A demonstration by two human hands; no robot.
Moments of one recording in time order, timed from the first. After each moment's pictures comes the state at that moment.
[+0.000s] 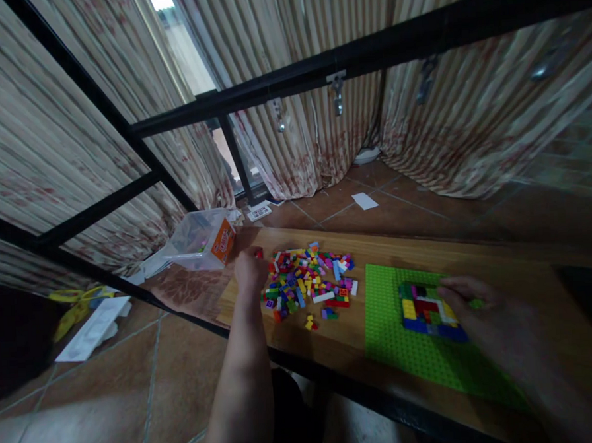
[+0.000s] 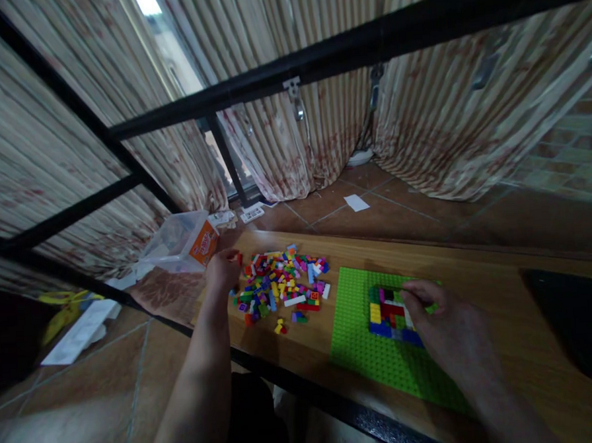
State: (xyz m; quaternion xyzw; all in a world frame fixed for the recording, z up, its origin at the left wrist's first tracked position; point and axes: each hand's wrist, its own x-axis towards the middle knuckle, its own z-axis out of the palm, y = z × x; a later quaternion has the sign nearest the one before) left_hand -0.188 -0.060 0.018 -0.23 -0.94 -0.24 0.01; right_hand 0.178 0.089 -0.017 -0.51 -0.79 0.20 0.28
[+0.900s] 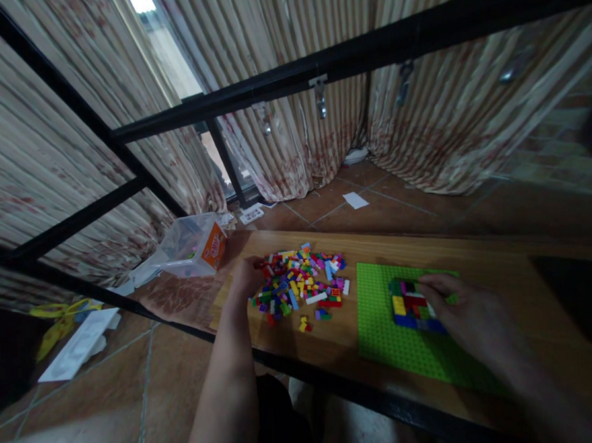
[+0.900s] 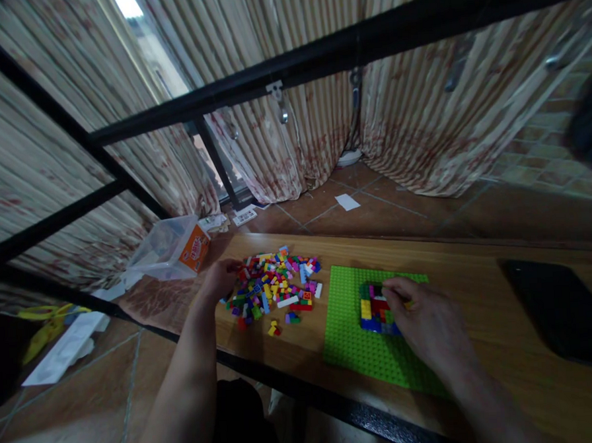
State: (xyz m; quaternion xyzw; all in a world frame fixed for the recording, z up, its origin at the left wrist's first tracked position) left_hand -0.201 -0.061 0.003 -0.34 -0.91 -0.22 -0.09; right_hand 0.172 0.086 -0.017 -0.43 -0.84 0.16 0.28
